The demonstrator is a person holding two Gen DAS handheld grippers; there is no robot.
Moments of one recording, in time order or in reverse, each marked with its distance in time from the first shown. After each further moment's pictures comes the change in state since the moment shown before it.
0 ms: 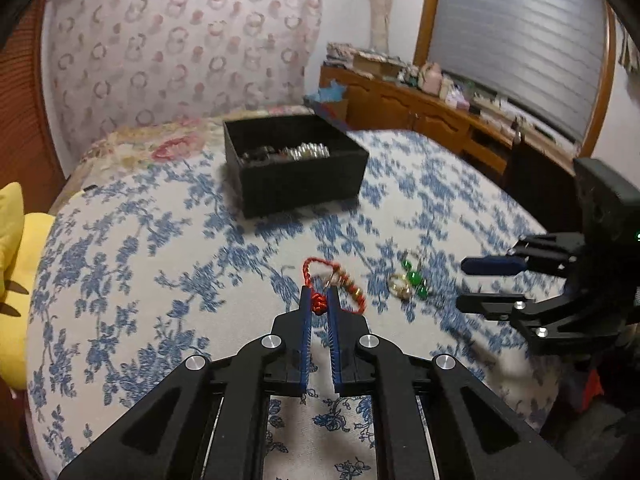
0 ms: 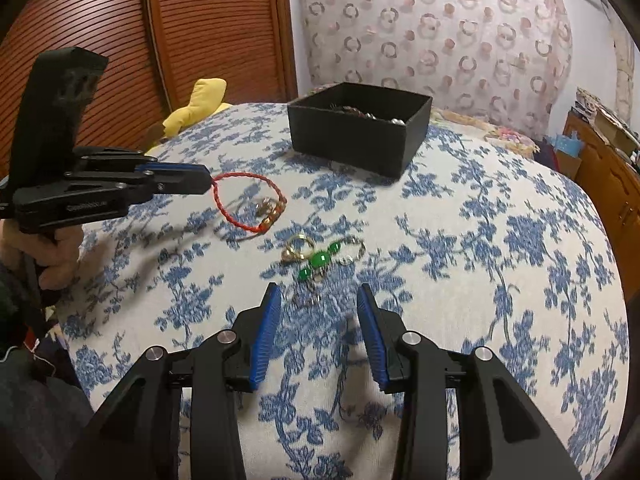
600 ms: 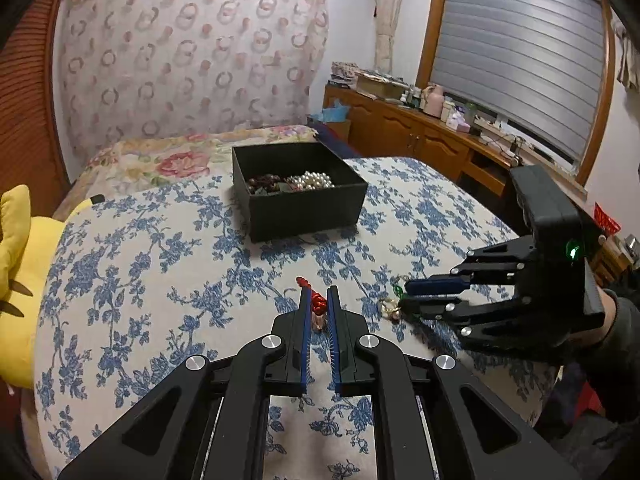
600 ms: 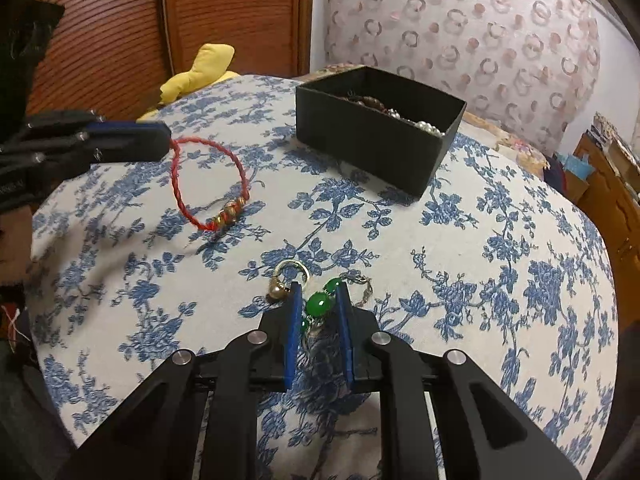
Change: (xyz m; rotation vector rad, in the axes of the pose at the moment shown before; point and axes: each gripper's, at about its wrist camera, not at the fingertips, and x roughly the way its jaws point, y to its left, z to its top) left arm -0.017 0.000 0.008 -0.027 -0.062 -0.001; right arm 0.042 0.007 0.029 -0.130 0.099 -0.040
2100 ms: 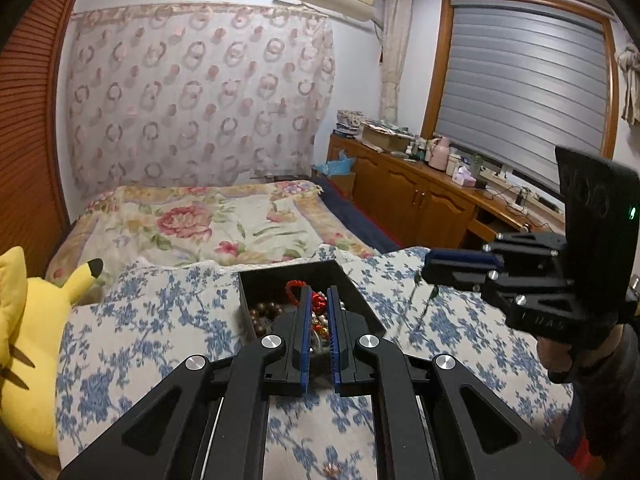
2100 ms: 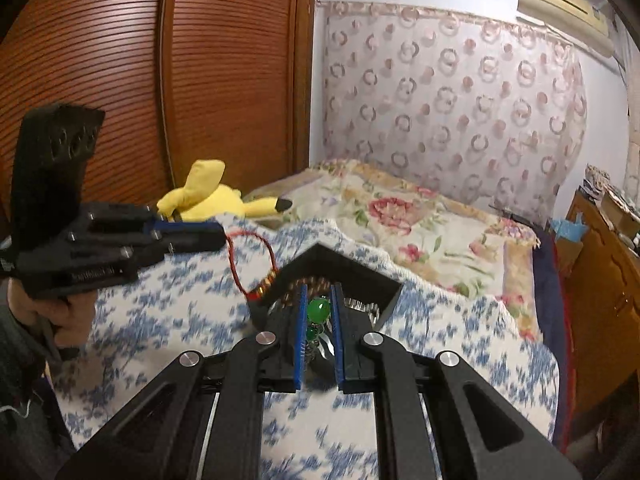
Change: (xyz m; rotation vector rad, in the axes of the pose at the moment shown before) left arm 0.021 0.023 0.111 -0.020 -0.160 0.000; right arm -0.075 -0.070 0.115 0.003 -0.315 0.026
